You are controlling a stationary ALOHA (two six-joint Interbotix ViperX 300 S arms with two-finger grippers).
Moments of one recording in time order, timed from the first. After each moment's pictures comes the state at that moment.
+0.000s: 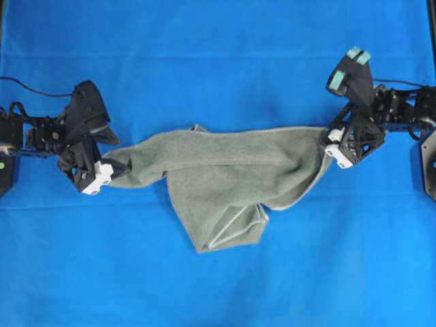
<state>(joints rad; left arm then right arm) 0.07 -0.14 1.16 -0.05 -0.09 -0.37 -0.25 -0.22 1.07 0.07 0.23 0.36</state>
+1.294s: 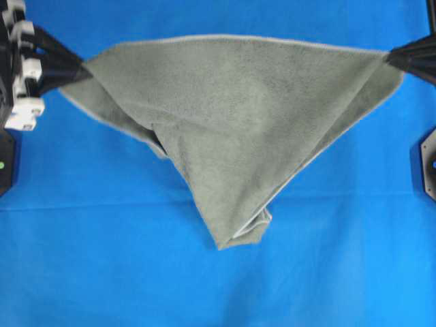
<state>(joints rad) 0.27 -0.73 0.62 -0.02 0.69 -0.10 -0.25 -1.00 0.80 -0.11 0.48 0.31</state>
